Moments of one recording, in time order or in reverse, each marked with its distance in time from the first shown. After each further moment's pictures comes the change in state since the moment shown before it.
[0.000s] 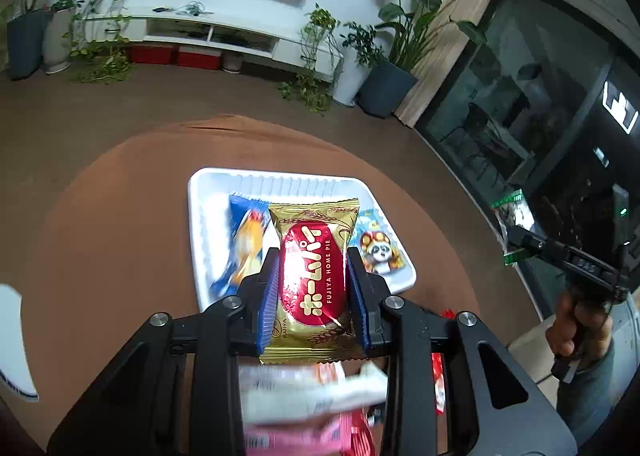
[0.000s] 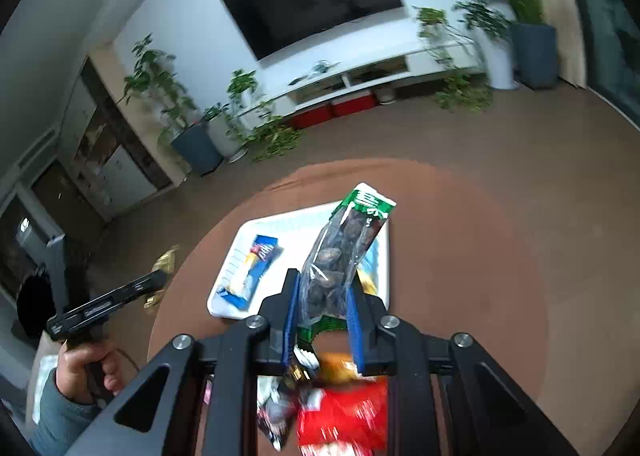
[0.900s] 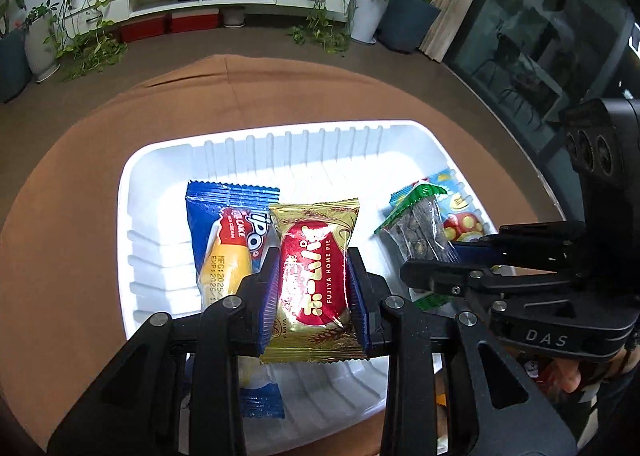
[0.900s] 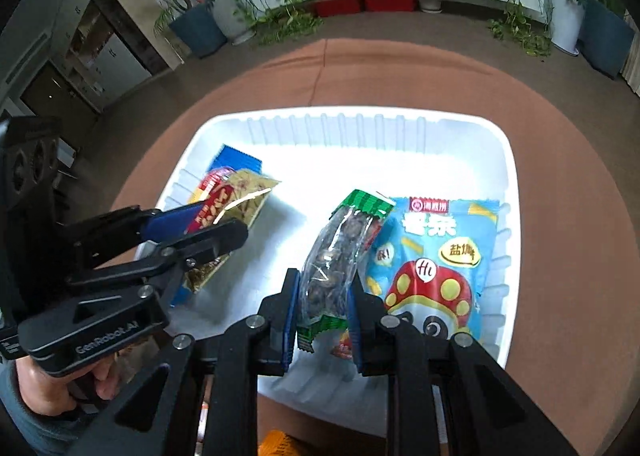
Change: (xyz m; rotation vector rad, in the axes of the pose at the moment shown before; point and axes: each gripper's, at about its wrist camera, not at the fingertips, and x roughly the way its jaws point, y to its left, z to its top) left arm 0.184 -0.006 0.006 0.110 0.213 0.139; right arm 0.212 0.008 -0.006 -0.114 0.415 -0.035
